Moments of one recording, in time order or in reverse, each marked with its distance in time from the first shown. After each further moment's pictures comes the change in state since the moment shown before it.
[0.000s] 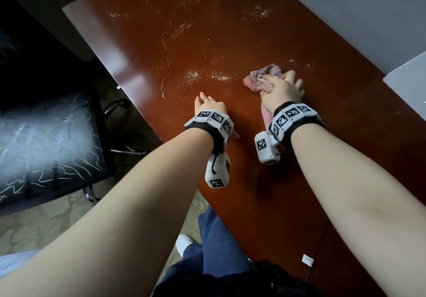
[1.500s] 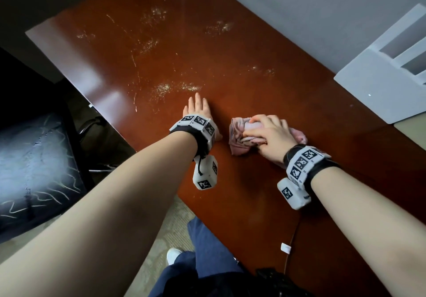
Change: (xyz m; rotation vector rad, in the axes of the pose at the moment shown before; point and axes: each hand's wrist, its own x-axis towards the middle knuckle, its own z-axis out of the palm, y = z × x) left_hand 0.023 0.024 0.016 -0.149 0.157 0.124; right_hand -0.077 0.085 -0.031 -0.232 -0.270 -0.437
